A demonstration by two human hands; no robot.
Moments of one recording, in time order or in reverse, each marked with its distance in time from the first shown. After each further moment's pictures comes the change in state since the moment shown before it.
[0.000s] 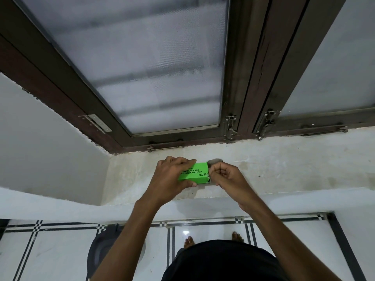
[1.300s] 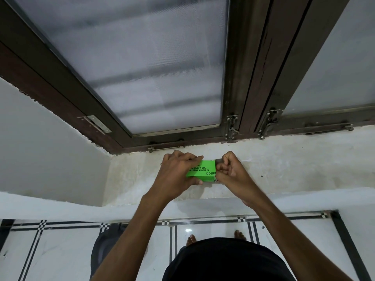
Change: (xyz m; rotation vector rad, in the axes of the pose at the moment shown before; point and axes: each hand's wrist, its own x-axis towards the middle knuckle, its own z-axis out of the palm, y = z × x) left_hand 0.017 0.014 -0.006 0.131 -0.015 0.065; right_hand 0.015 0.005 -0.008 0.037 -0.035 -0.080
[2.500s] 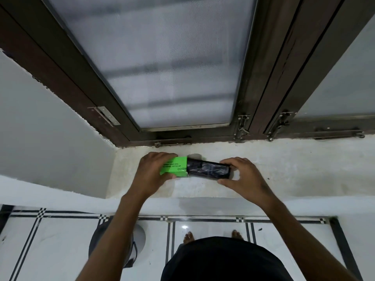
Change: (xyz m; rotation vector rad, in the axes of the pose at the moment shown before) left_hand -0.037 -0.080 0.013 -0.137 0.163 -0.157; right_hand -0.002 0.004 -0.019 -0.784 0.061 -0.160
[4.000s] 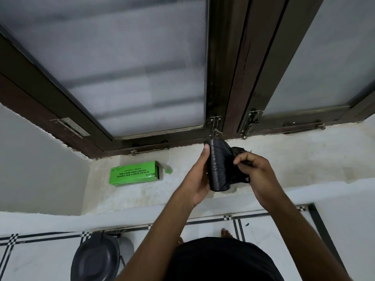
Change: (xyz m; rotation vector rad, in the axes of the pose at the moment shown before) left_hand 0.043 0.179 0.040 -1.687 -0.452 -0.711; right_hand -0.031 -0.004 -0.061 0.825 0.238 0.310
